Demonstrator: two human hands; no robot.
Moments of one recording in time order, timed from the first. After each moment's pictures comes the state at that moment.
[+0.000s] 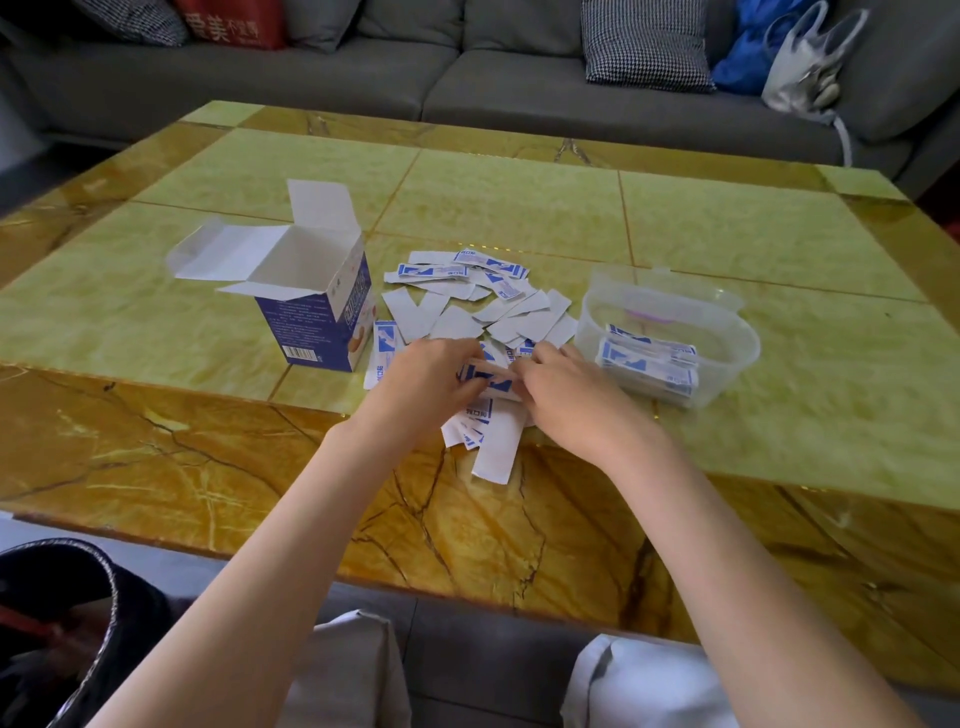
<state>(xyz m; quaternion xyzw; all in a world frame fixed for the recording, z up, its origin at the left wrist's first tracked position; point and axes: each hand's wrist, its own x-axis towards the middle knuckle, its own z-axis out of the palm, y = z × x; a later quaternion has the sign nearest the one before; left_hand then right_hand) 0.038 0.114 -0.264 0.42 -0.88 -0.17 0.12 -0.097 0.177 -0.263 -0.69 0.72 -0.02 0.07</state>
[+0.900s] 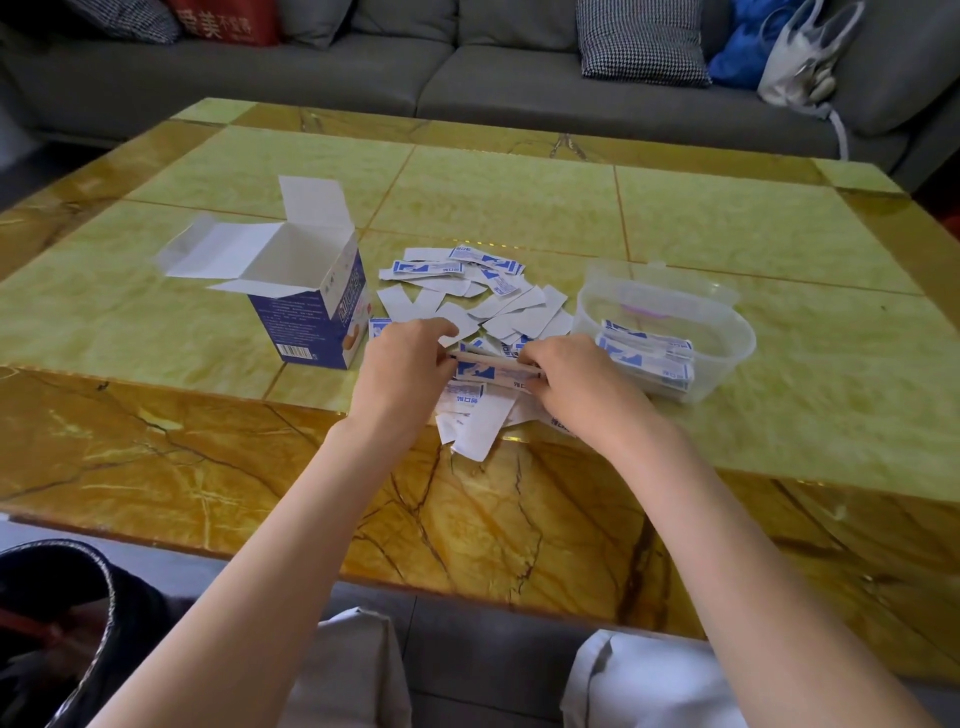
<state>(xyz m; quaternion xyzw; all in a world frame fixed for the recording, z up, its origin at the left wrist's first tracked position) 0.038 0.114 -0.263 0.52 -0.81 -0.19 0.21 -0.103 0.180 -0.253 -0.66 0.74 -0.10 0.11</state>
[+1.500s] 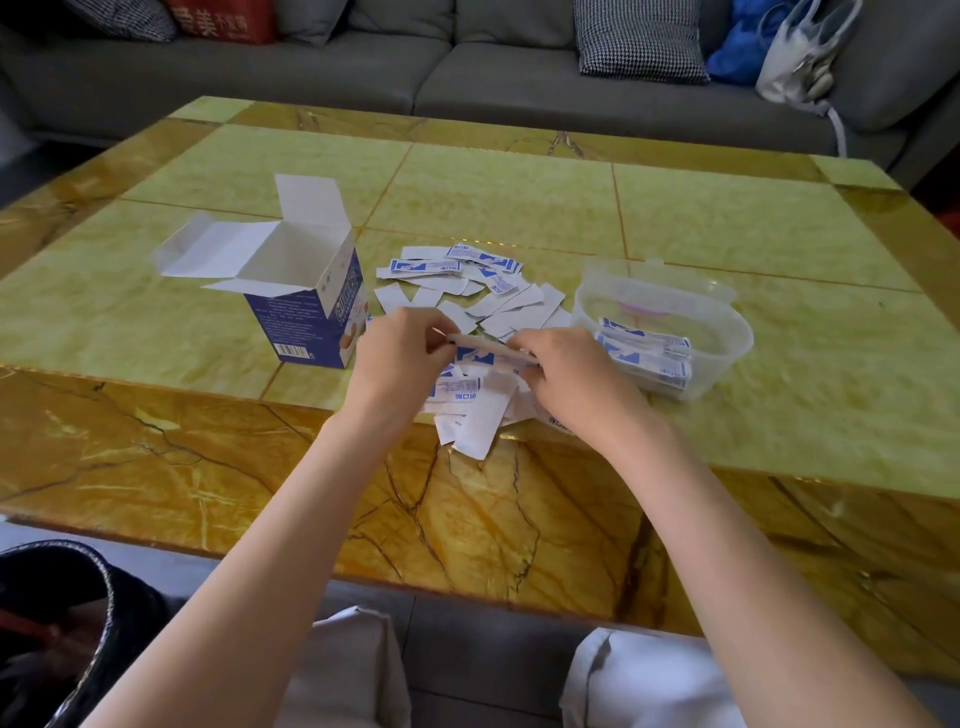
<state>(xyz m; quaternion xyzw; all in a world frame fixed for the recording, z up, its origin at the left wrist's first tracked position) 0.038 0.110 -0.259 0.52 -0.78 -0.23 0.25 -0.103 0.178 -0.254 -0.67 0.72 -0.16 0.10</state>
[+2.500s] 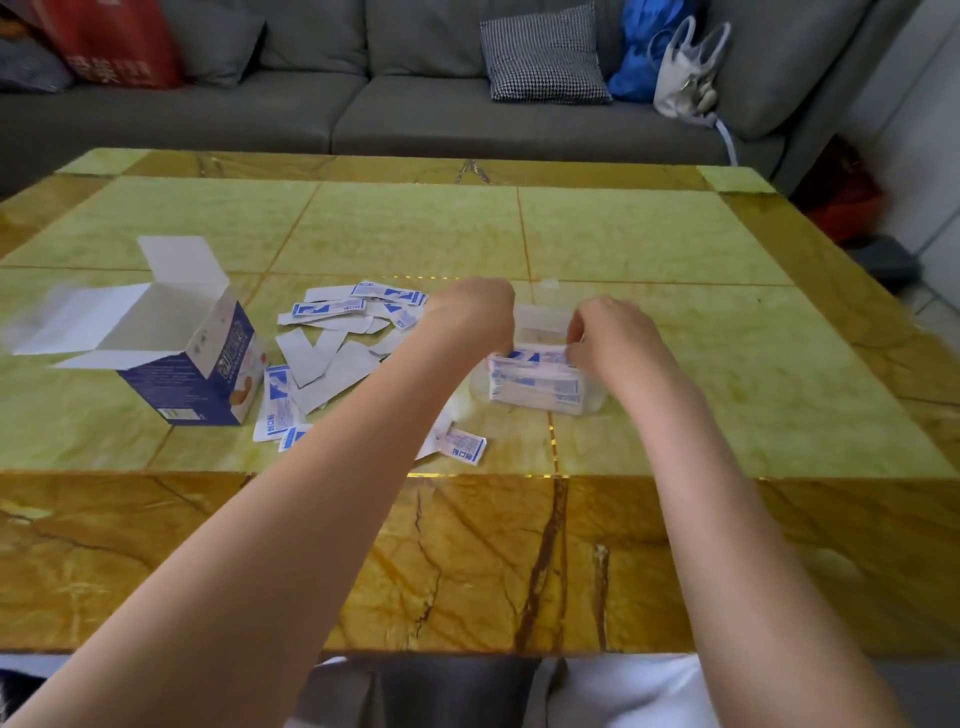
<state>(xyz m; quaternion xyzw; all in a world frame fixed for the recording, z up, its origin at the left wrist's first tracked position) -0.120 0.102 -0.209 0.44 -0.89 -0.12 -0.08 -0.215 0.189 -0.231 -0.46 0.87 -0.14 0.06</state>
